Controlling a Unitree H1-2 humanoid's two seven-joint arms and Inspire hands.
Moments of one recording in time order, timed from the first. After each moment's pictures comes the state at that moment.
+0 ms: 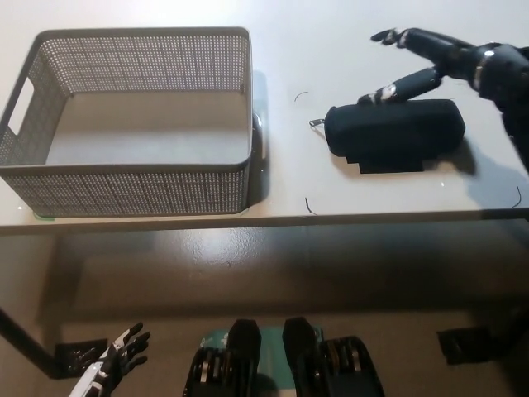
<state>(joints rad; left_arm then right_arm) 0.12 0.27 0.02 0.22 -0.11 -0.34 -0.30 -1.11 -0.41 0.41 0.62 -0.49 0.20 0.58</state>
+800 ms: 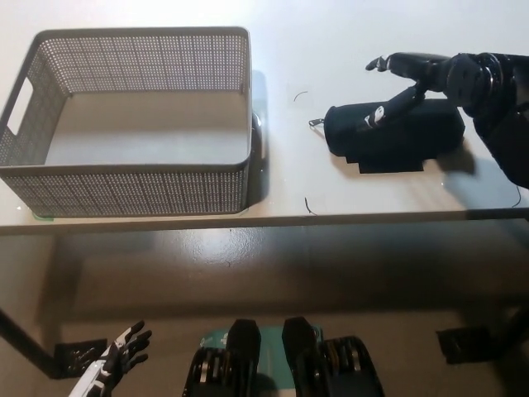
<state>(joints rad) 0.12 0.27 0.02 0.22 -0.09 -0.35 -0.31 -1.18 -0.39 0.54 0.82 -0.58 0.16 0.57</state>
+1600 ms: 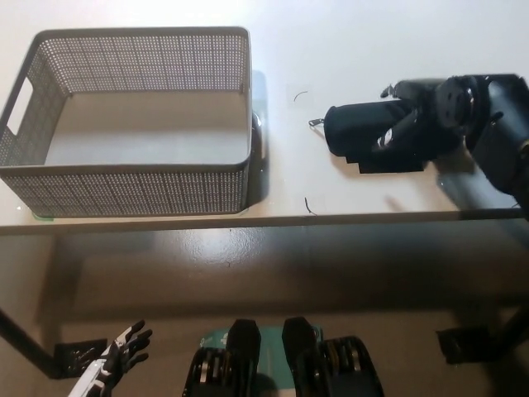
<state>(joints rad) 0.11 0.28 0.01 0.22 -0.09 -0.35 -0.31 -1.21 -0.32 0.62 1.12 -0.66 0.07 0.48</state>
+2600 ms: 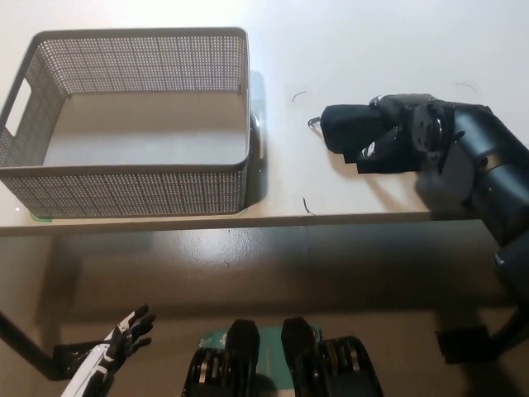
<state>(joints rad) 0.07 0.28 0.01 0.21 -0.08 -0.35 -0.31 -1.25 -0.19 0.61 1.39 -0.66 0.00 0.25</state>
